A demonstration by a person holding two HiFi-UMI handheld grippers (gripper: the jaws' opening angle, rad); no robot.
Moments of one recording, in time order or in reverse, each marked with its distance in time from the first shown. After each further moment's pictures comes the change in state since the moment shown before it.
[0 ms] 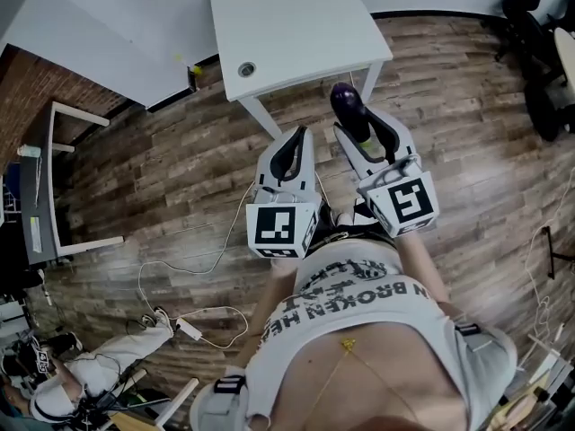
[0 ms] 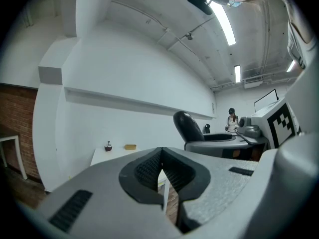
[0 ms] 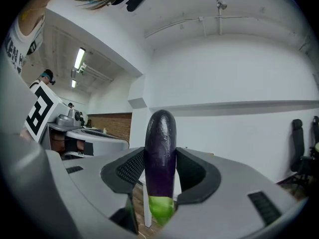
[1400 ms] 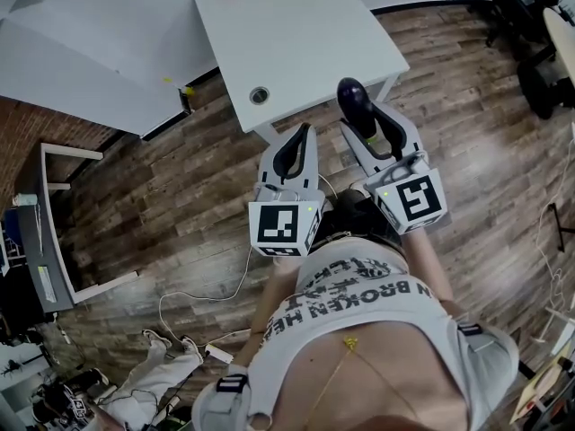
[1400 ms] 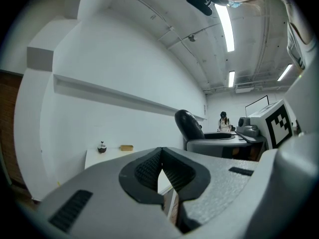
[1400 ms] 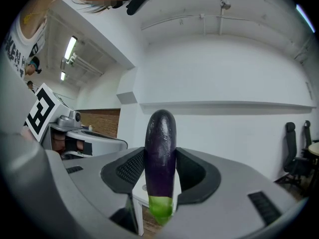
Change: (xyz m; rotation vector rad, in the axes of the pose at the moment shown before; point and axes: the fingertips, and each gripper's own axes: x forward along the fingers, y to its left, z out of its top) left arm 0.074 0.123 0.003 -0.011 0.000 -0.141; right arm 0.132 -0.011 -0.007 -0.039 0.028 -0.123
